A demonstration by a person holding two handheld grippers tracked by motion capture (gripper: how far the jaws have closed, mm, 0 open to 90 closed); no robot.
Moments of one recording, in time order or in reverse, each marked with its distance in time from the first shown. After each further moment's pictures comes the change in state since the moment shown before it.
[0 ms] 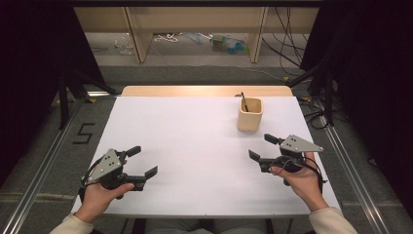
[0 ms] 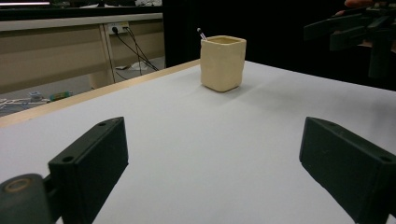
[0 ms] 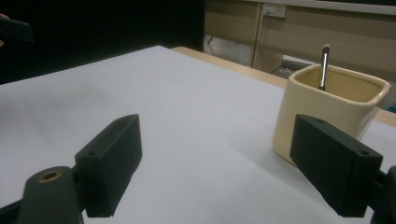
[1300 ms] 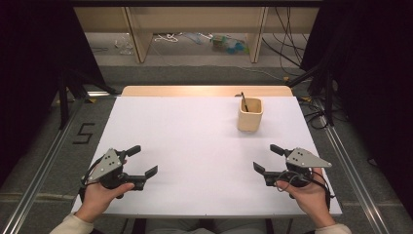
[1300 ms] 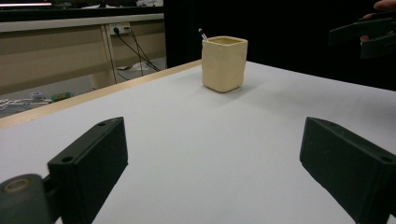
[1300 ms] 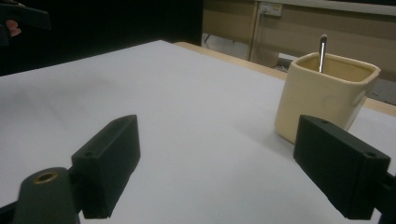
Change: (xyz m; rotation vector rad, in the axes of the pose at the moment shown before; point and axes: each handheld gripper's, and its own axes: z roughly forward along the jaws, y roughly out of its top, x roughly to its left) left arm 0.000 0.000 0.001 -0.002 0.005 -0.003; right arm 0.019 -0.013 -0.029 0.010 -0.031 -0.014
